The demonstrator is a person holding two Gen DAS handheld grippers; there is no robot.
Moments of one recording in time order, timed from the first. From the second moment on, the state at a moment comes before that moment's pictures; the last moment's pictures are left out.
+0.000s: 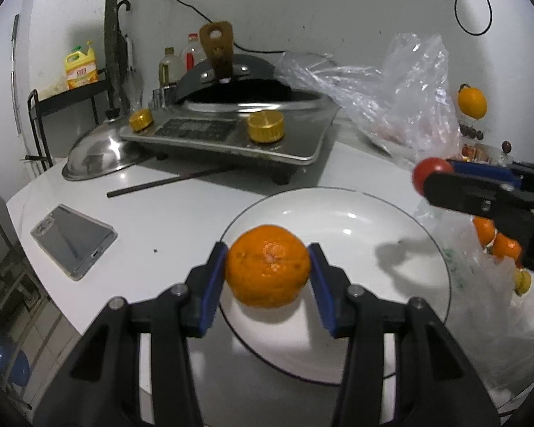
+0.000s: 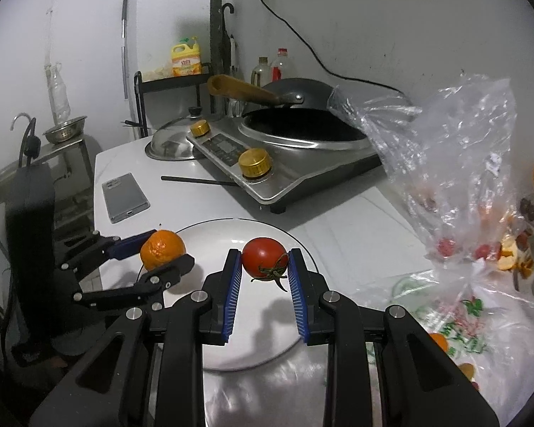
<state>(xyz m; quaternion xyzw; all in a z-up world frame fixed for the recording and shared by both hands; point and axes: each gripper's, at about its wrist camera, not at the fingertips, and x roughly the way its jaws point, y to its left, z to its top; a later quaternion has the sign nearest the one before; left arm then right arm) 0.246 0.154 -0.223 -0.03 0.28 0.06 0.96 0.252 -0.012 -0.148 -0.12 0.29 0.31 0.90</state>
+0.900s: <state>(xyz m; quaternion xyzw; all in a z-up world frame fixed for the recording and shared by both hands) 0.226 0.200 -0.203 -0.05 0.30 0.06 0.95 0.303 0.059 -0.192 -0.12 0.39 0.32 0.85</state>
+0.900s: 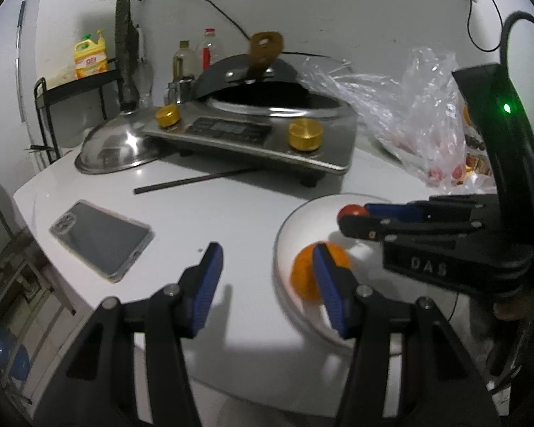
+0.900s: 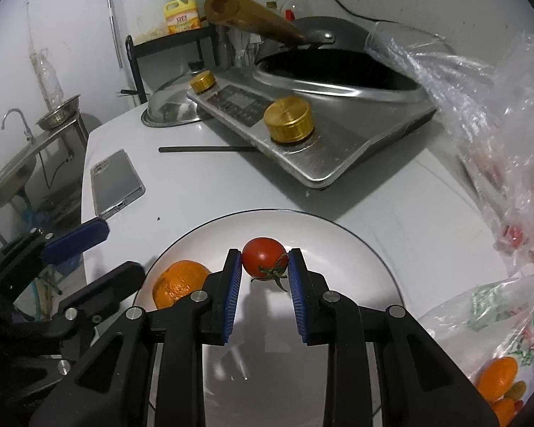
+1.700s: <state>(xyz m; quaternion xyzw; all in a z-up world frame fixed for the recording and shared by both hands) 0.184 0.183 -0.193 -0.06 0.26 0.12 0.96 0.282 0.038 -0.170 -0.09 0.36 0.33 0.87</state>
